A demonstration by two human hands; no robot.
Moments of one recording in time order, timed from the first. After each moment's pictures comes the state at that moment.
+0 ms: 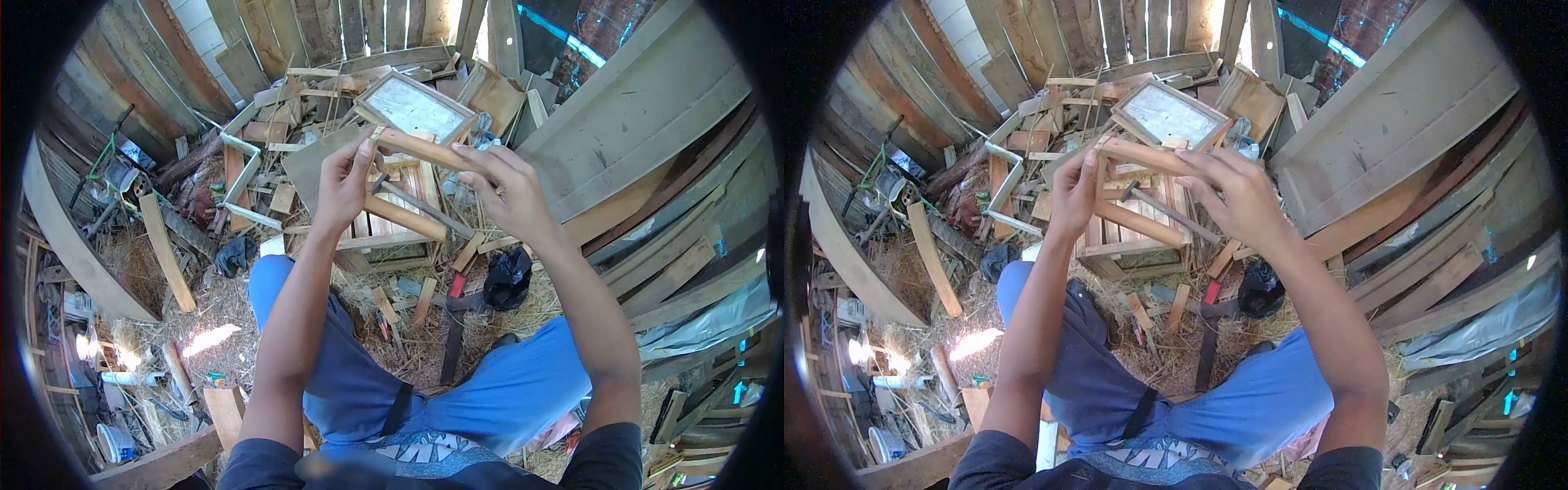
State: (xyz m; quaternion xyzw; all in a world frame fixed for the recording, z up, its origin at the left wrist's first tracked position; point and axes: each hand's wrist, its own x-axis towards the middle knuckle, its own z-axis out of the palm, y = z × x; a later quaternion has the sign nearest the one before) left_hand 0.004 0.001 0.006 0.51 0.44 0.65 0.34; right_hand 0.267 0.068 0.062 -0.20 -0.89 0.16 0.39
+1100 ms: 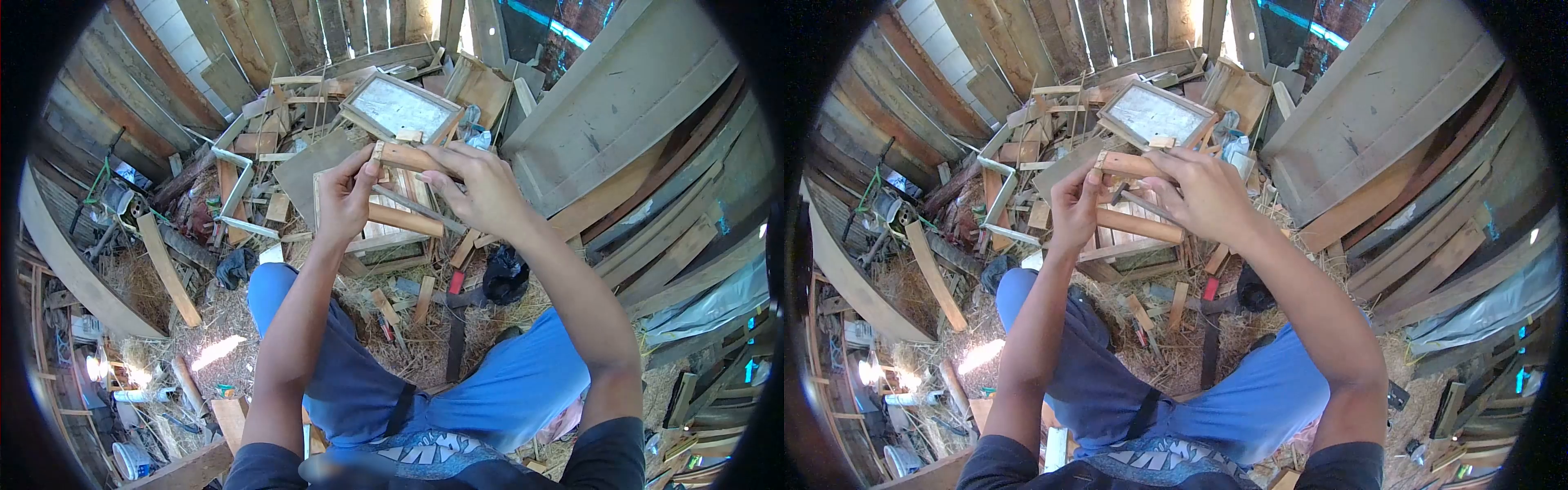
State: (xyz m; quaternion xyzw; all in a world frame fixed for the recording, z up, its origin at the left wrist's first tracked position) left_hand 0.035 -0.004 0.003 0.55 0.45 0.65 0.28; right_hand 0.255 0.057 0.071 -0.27 -0.89 0.15 0.32
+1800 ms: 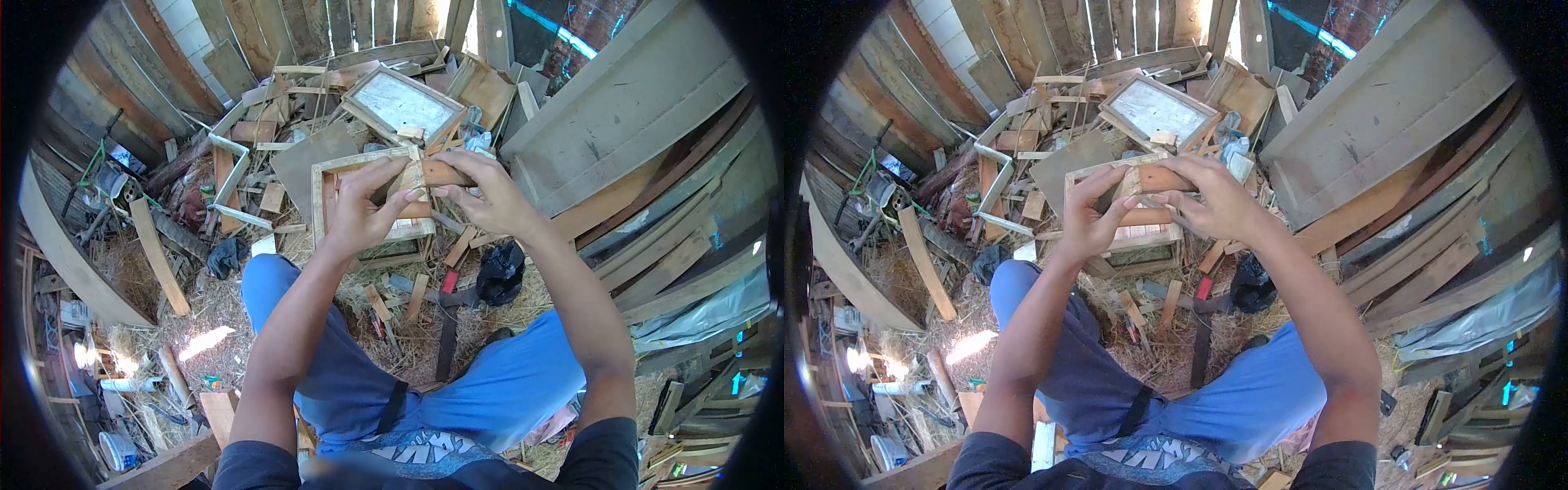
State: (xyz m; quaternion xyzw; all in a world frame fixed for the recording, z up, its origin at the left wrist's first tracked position) left_hand 0.045 -0.018 0.011 0.67 0.47 0.54 0.18; right_hand 0.262 0.079 0.051 -0.18 -0.90 0.29 0.28
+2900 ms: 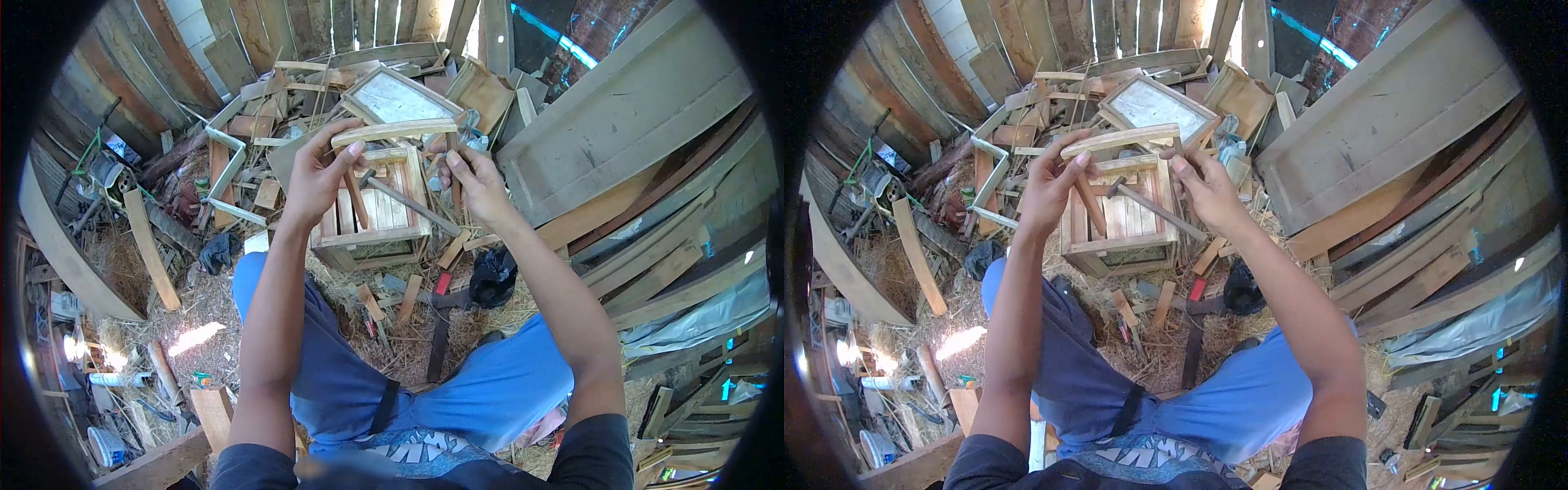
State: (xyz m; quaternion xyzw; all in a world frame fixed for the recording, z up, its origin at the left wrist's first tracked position) left_hand -0.011 -0.009 0.024 0.51 0.48 0.62 0.37; right_hand 0.241 0.097 0.000 -0.24 -0.66 0.62 0.35
